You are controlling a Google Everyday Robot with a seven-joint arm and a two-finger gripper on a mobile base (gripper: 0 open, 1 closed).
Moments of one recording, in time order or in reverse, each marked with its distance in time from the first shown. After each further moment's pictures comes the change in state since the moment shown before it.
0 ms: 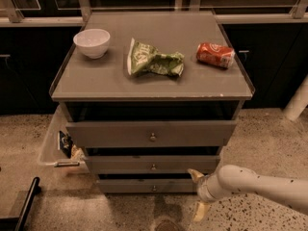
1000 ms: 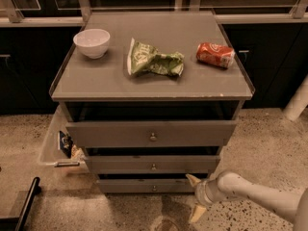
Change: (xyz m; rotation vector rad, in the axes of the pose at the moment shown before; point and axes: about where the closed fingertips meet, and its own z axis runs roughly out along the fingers) arm 0.042 -0.004 0.081 -0.008 -0.104 0.029
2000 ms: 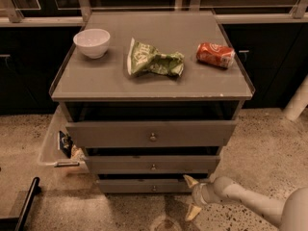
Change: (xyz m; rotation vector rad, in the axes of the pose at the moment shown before) arm 0.035 -0.017 0.057 0.067 -0.036 -0.045
